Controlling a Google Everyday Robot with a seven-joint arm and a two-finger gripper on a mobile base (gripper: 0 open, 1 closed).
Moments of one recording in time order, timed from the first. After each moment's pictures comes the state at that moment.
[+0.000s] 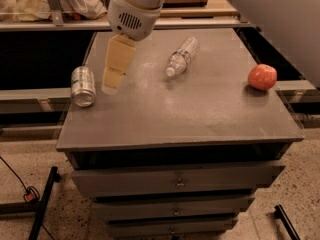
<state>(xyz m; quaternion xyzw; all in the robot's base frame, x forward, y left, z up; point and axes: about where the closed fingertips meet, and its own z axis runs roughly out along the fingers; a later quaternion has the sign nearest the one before) 0.538 0.075 0.973 -0.66 0.72 0.07 0.20</state>
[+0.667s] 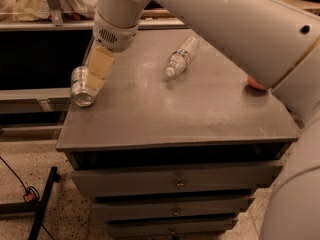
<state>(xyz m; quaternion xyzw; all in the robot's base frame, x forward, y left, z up) 0.591 0.115 0.923 -0.59 0.78 0.07 0.19</state>
